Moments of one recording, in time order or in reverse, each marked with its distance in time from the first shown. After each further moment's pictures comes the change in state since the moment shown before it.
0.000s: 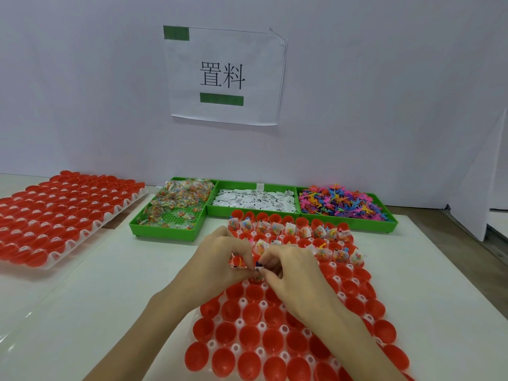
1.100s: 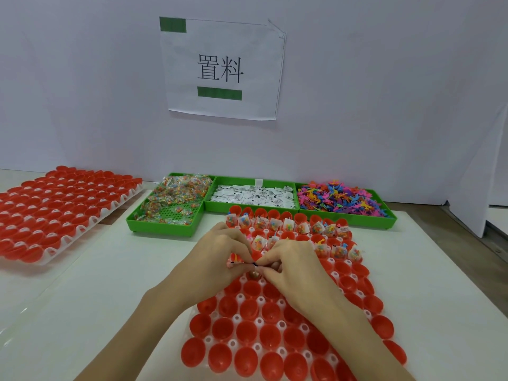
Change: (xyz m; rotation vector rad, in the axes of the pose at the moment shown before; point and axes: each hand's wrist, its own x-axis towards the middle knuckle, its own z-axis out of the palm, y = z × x) left_hand 0.000 0.001 -0.002 0.170 -0.093 0.077; right_hand 0.002 0.001 -0.009 -0.029 -0.058 -0.048
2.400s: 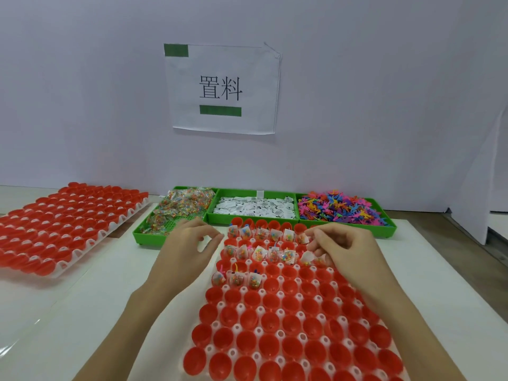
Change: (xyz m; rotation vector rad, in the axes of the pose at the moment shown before) left_hand 0.001 -0.047 -0.010 0.084 0.365 -0.226; right_hand -0.012 0.042 -0.064 0.555 0.310 0.228
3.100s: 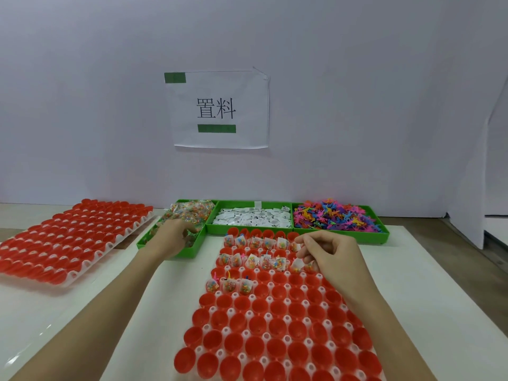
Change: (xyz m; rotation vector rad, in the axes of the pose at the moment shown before) left_hand 0.070 -0.072 0.006 0.339 -0.354 -0.174; right_hand 0.001 0.007 -0.005 0.088 0.003 0.003
